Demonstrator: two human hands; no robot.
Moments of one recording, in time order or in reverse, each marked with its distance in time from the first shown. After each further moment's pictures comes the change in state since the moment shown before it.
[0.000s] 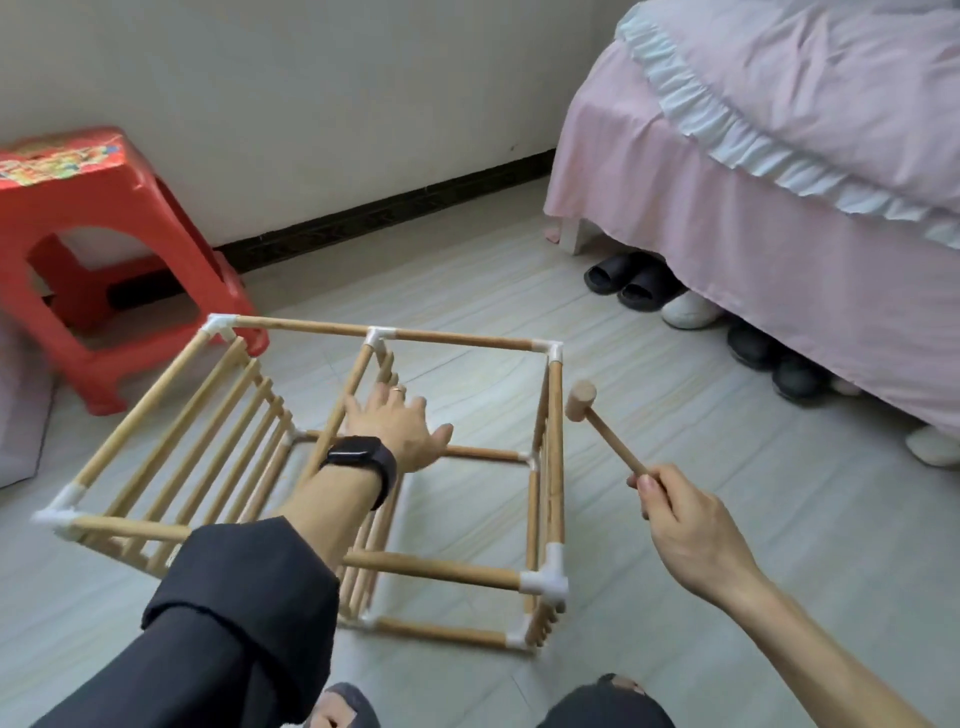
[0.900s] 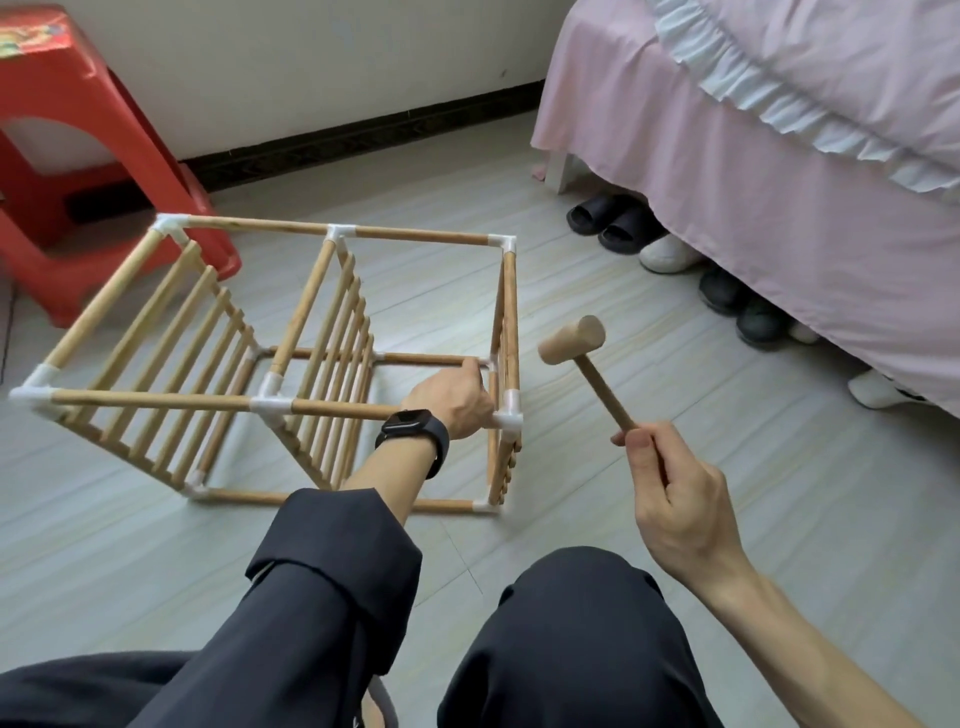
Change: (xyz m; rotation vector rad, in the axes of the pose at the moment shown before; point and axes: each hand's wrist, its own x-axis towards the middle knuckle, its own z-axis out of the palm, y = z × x) left_hand -0.054 0.099 0.034 -0.507 -0.030 0.099; right_hand -0.079 0.010 -0.016 0.108 0.221 -0.296
